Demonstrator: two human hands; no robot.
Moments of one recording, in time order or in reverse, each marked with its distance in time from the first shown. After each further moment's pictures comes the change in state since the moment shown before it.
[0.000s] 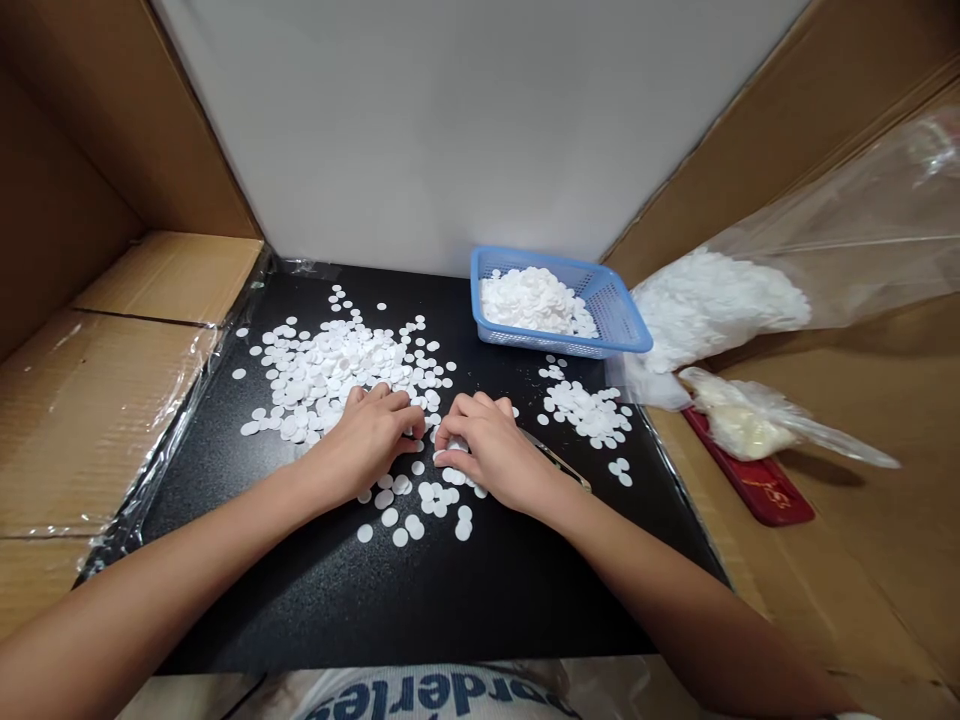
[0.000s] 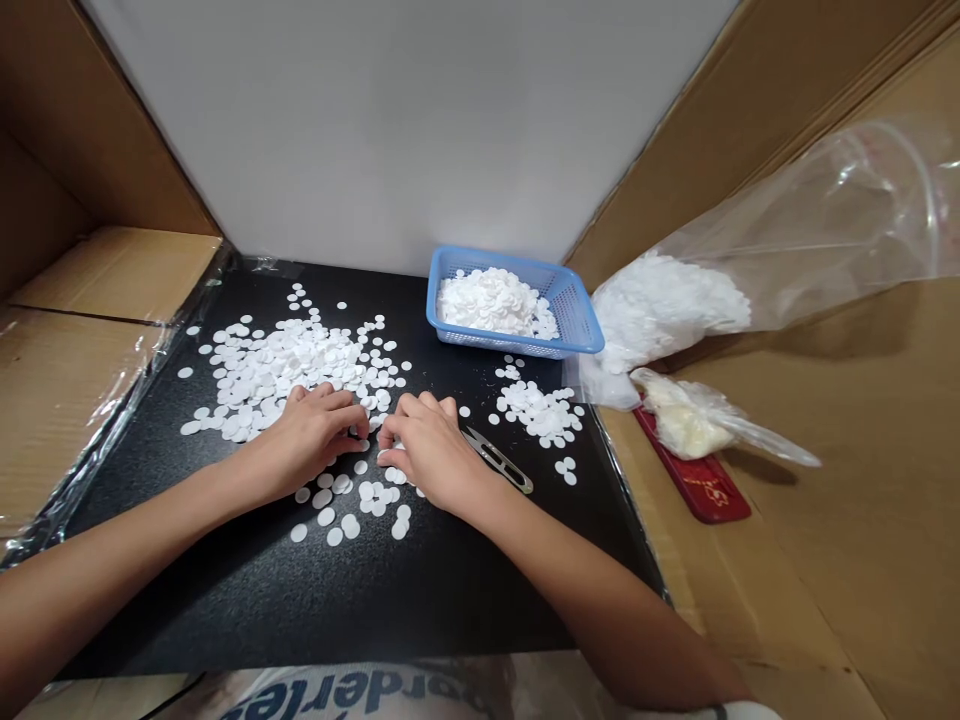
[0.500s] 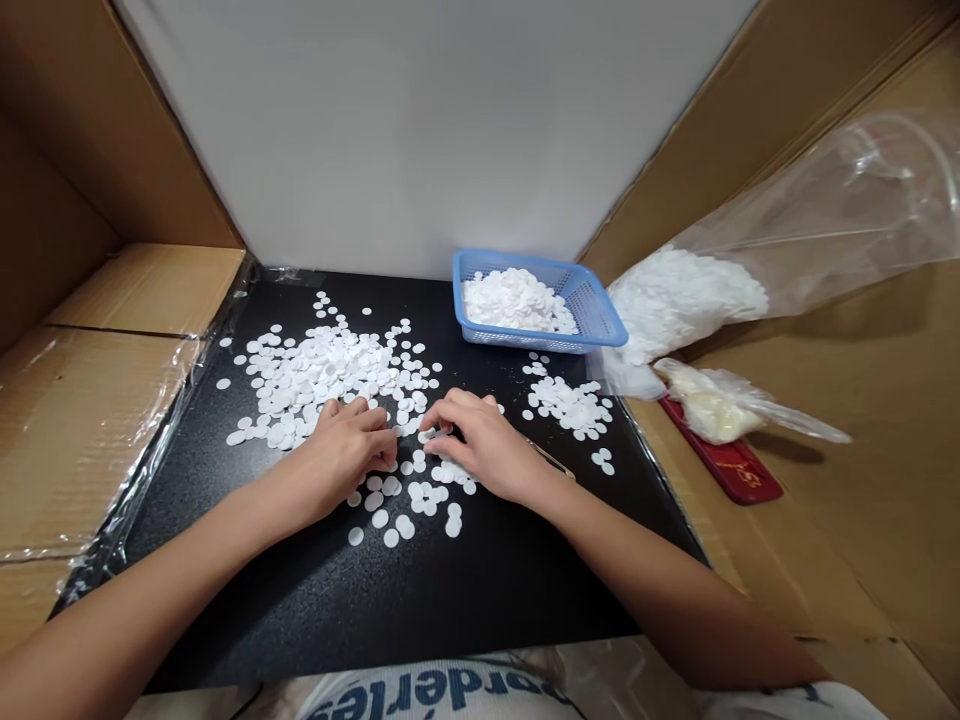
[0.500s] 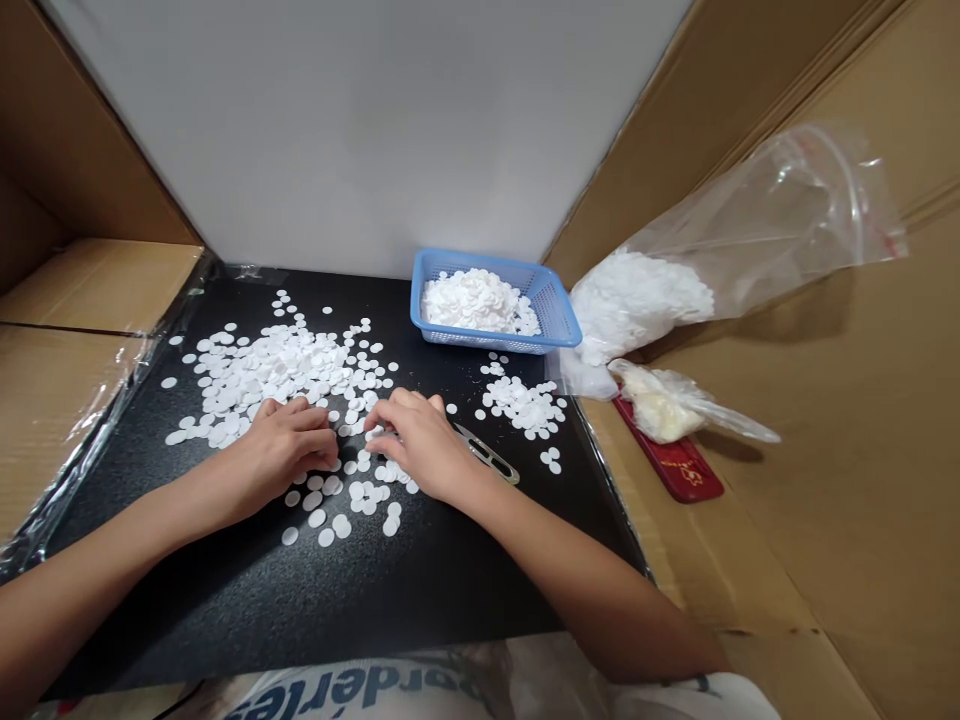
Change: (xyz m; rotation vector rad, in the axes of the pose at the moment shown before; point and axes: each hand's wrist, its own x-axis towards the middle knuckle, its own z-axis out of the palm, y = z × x) left_hand -0.021 -0.012 -0.005 -0.055 0.003 0.128; right_hand -0.001 0.004 -0.003 0.163 0.101 0.001
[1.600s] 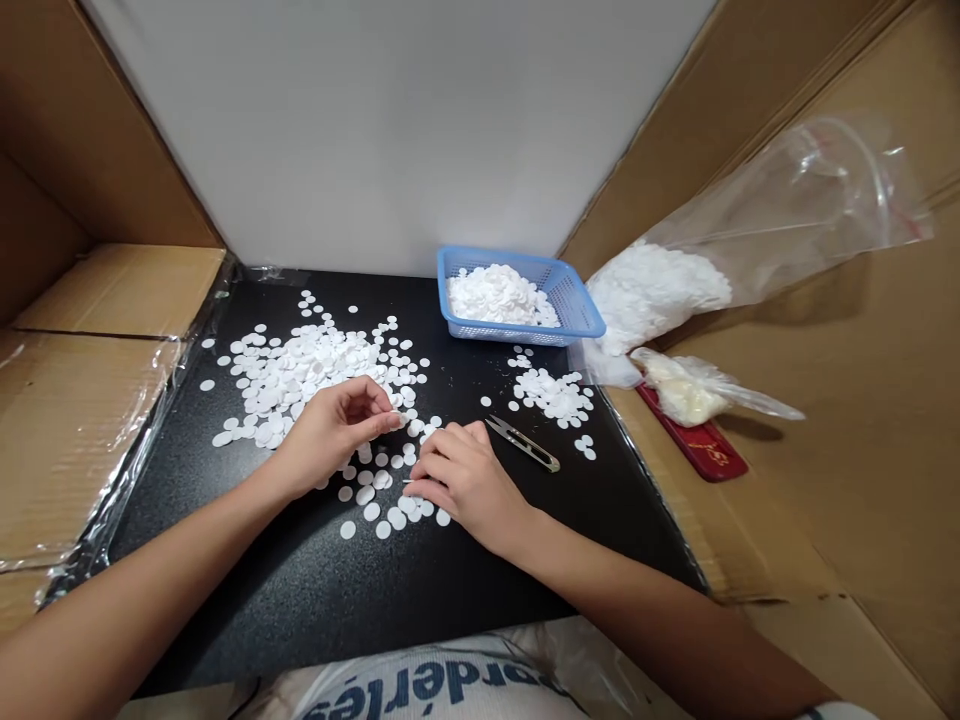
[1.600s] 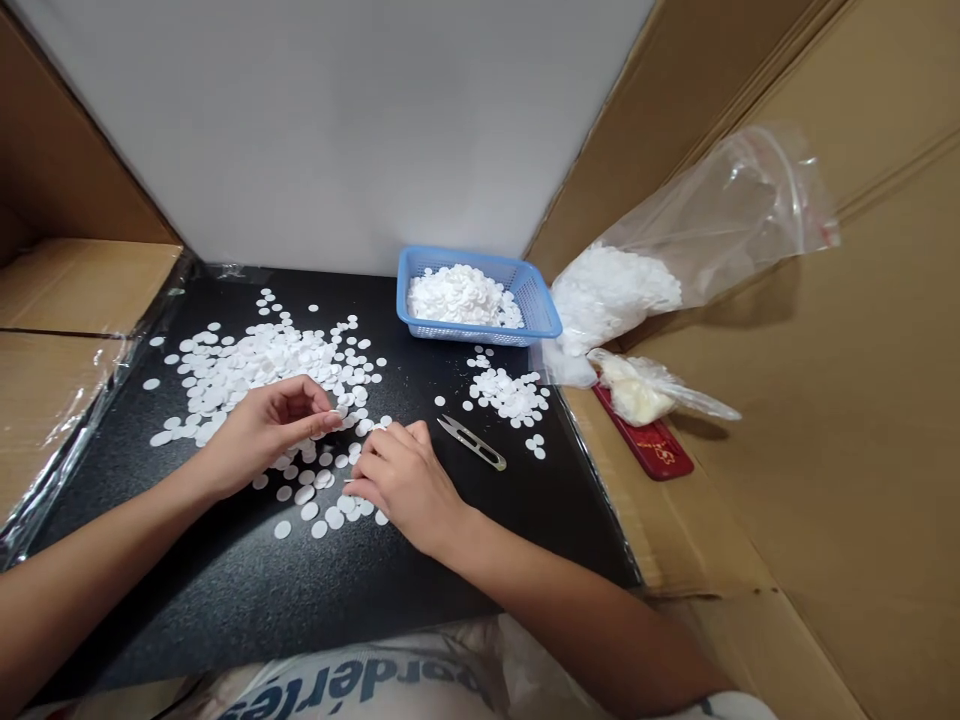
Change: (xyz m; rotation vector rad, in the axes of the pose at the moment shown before) left_hand 0.018 0.009 -0.005 -0.914 0.255 -0.277; right_hand -0.039 -0.006 0.036 -0.251 0.156 -0.224
